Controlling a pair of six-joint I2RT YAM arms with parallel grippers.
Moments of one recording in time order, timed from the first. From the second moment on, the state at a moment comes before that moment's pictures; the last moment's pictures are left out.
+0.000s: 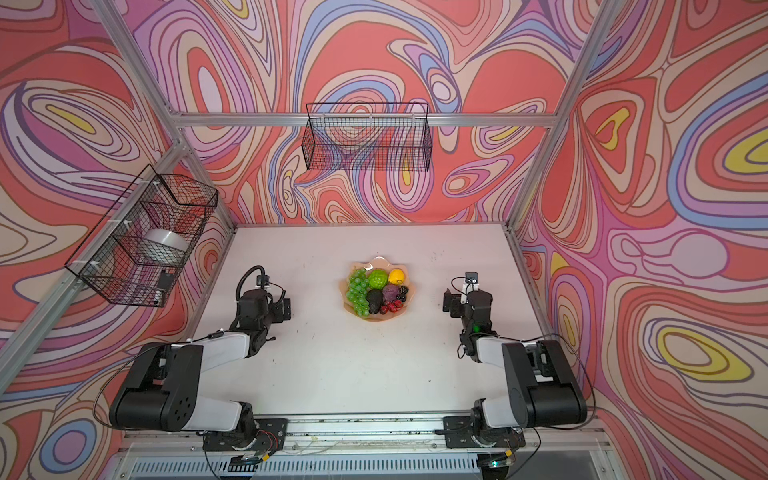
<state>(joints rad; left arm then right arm) -0.07 1.46 0.41 0.47 -0.24 -0.02 0.03 1.47 0.35 0.74 0.11 0.02</state>
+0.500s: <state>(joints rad) -0.03 1.53 0.38 0.75 -0.17 -0.03 0.00 1.71 0.43 0.99 0.03 0.05</state>
